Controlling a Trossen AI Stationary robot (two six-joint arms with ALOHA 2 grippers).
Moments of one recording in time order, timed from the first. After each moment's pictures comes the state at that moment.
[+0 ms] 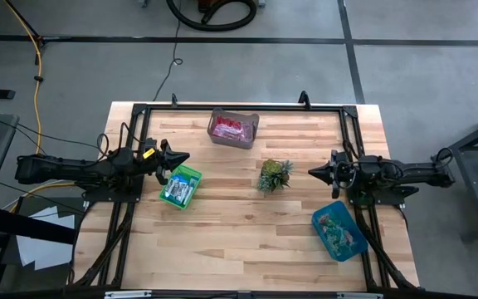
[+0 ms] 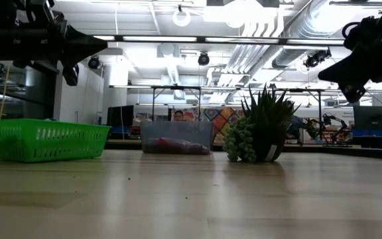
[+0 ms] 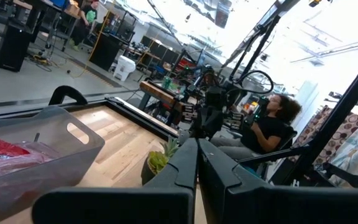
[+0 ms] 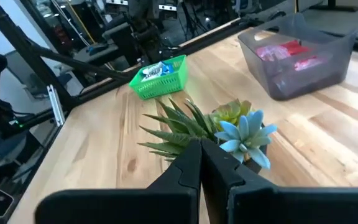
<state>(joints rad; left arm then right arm) 0.08 0.44 0.01 0.59 -0.14 -0.47 0.08 0.01 0.10 -0.30 0.18 0.43</state>
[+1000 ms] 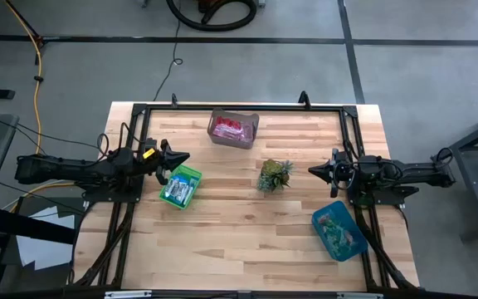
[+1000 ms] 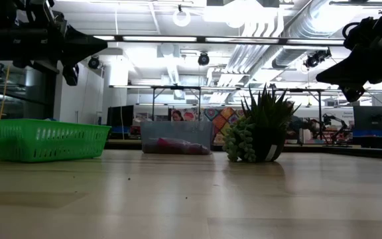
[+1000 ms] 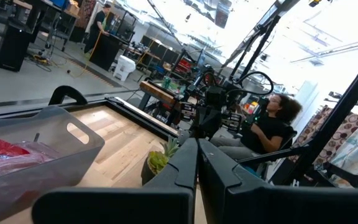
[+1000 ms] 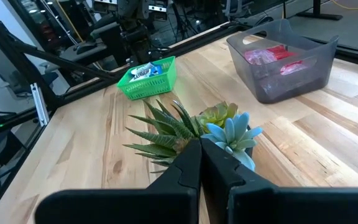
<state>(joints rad) 0.08 0.44 0.01 0.59 -0.14 -0.47 0.08 0.01 0.10 -0.30 0.23 0.38</state>
